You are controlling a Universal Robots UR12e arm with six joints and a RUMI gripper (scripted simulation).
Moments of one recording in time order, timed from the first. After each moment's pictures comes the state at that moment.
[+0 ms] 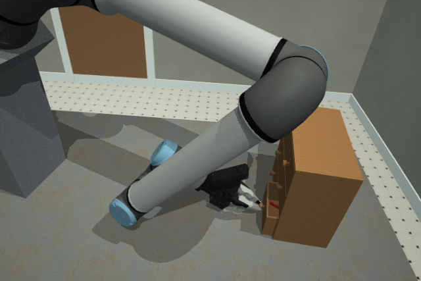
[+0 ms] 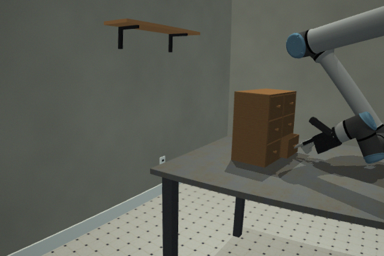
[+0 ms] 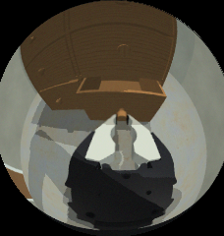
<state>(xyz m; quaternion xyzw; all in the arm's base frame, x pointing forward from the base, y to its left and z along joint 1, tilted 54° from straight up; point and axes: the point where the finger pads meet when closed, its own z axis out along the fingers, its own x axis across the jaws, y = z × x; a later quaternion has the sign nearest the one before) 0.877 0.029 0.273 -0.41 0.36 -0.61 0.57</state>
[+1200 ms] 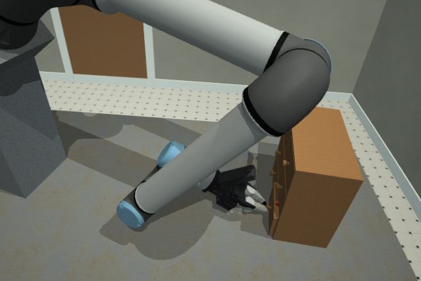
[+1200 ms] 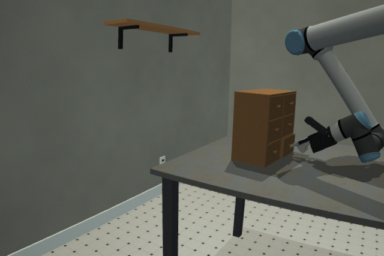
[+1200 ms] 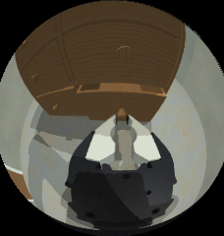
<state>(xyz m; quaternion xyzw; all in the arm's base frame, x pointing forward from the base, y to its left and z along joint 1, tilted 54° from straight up) 0.890 0.031 0.290 -0.41 0.36 -0.61 0.57</state>
